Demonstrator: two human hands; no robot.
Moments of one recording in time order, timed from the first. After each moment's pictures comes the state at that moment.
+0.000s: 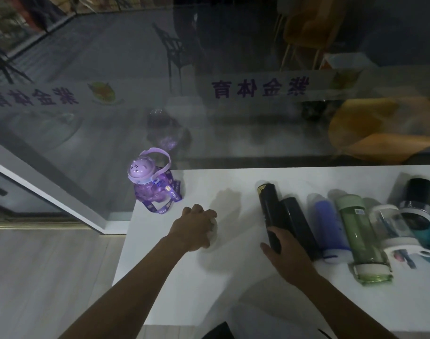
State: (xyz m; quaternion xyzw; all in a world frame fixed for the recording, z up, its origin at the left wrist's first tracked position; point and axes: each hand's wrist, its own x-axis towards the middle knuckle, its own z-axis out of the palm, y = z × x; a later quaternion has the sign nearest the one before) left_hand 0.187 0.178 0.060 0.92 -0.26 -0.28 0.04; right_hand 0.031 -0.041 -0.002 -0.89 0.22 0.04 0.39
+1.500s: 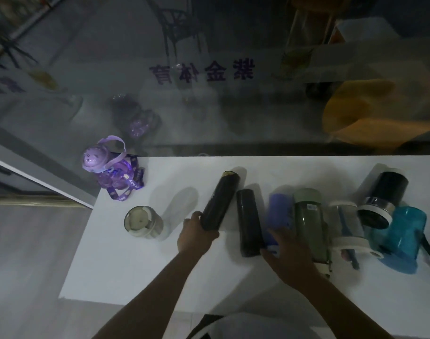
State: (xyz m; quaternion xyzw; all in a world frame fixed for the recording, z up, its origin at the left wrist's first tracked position) left_hand 0.099 0.012 0.004 0.93 0.06 -0.24 0.29; right_hand -0.029 -0.204 -0.017 -0.92 0.16 0.11 0.33
